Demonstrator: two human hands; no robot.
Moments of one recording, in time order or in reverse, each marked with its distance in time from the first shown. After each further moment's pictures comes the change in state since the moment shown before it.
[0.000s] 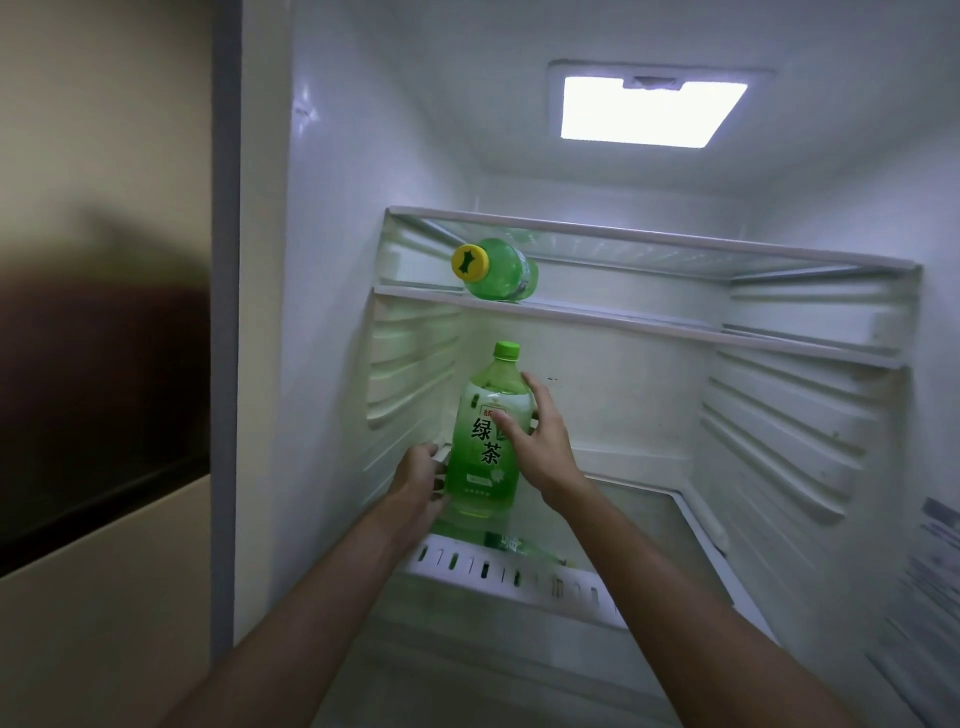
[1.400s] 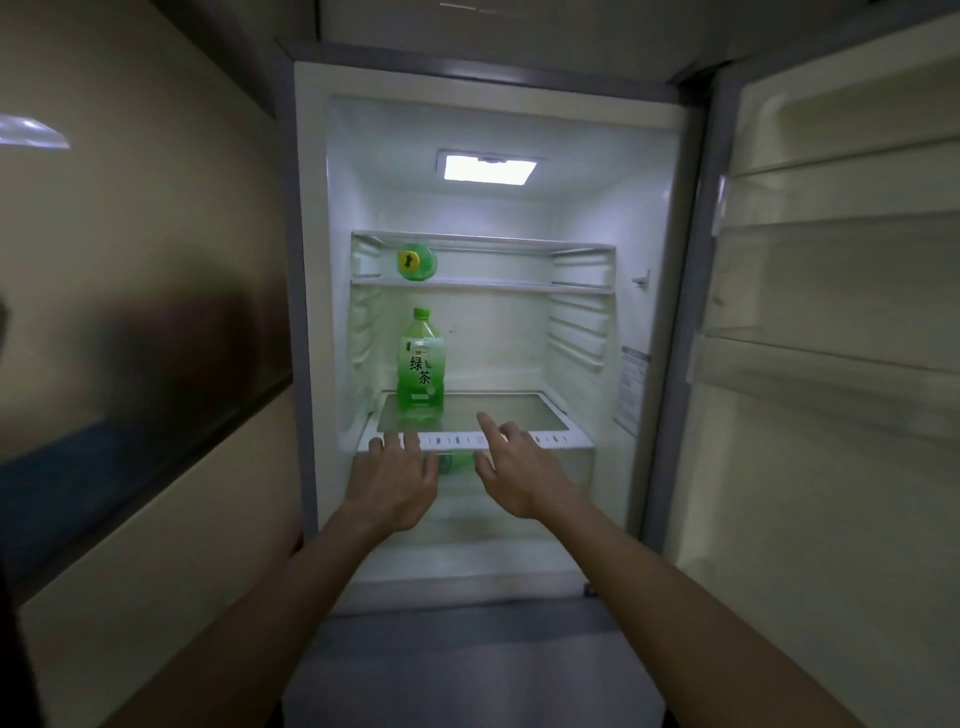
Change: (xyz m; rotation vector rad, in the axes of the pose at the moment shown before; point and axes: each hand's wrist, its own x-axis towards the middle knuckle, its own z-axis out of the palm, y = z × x) left_hand -0.242 -0.006 -0.082 1.718 -0.089 0.831; right_hand -0.294 -0.133 -0.007 -1.108 -0.095 0.089
